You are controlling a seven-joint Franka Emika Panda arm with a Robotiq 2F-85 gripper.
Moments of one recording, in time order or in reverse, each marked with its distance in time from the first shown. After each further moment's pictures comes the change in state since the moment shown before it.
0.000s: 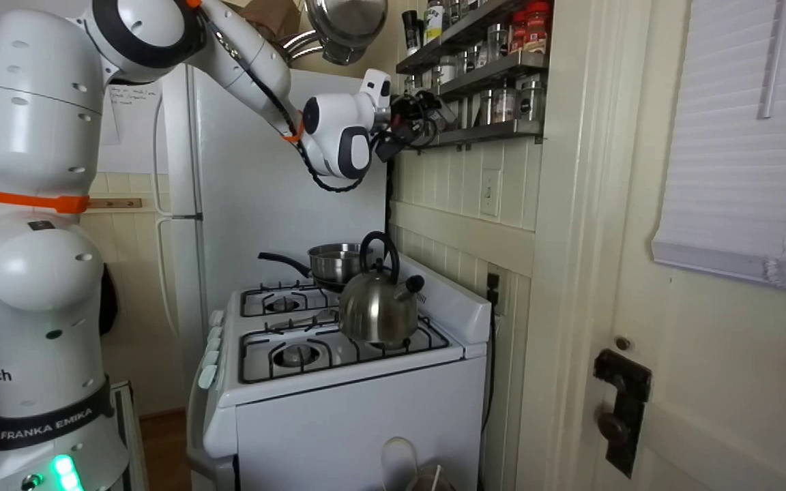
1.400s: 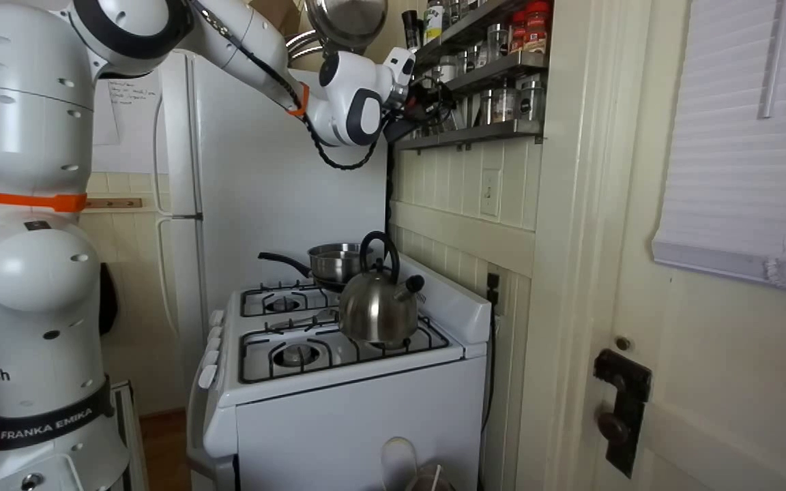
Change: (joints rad) arm -0.035 -0.046 -0.013 0.123 -0.039 -0.430 0.073
